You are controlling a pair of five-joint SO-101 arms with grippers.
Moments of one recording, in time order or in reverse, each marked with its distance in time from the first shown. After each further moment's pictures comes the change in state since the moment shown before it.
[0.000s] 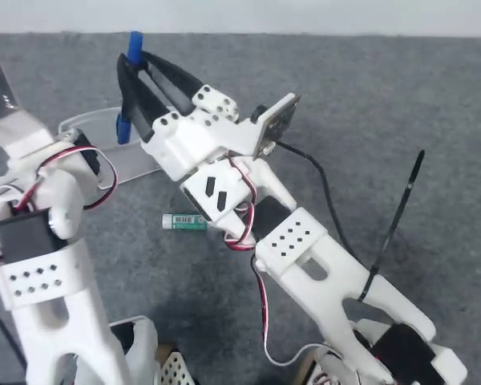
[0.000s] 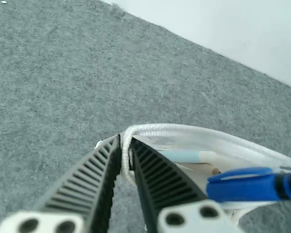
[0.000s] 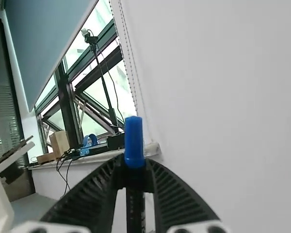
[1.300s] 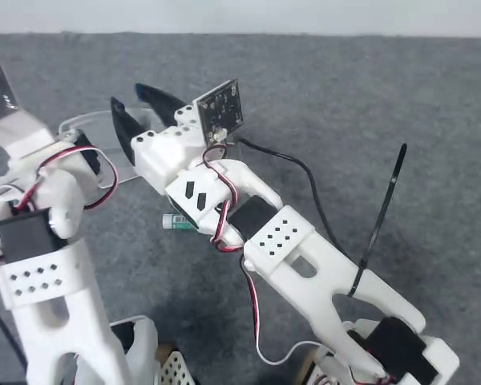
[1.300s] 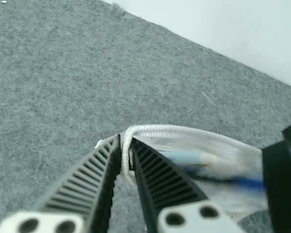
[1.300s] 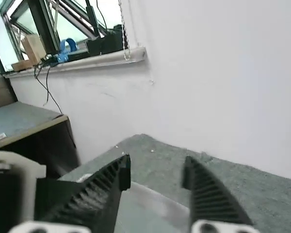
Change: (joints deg) left arm 0.0 0.0 0.0 0.0 0.0; right arm -2.7 3.4 -3.9 23.6 4.1
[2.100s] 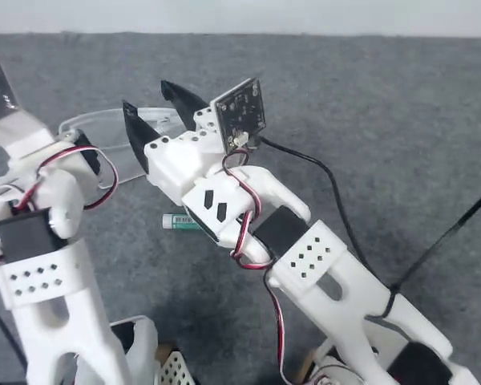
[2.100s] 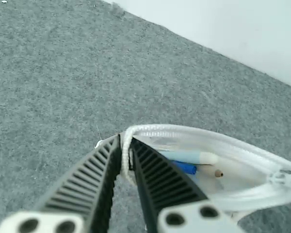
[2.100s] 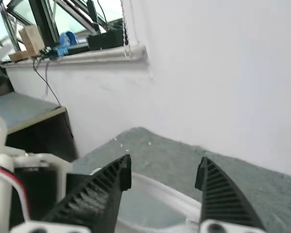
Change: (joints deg) left arm 0.0 0.0 0.0 0.0 0.0; right arm 0.2 -12.1 0.0 14.9 1.1
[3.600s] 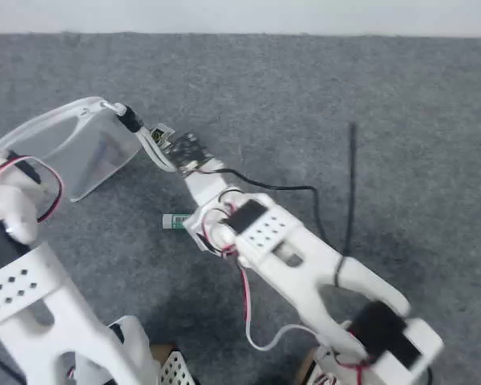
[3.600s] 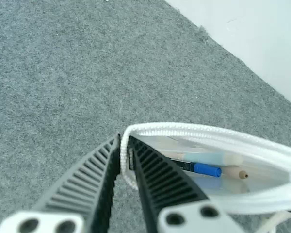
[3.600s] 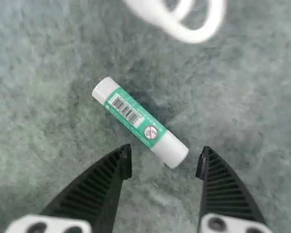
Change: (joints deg) left arm -18.7 0.2 0.1 0.0 1.8; right arm 1.2 20.5 5.6 33.0 10.3
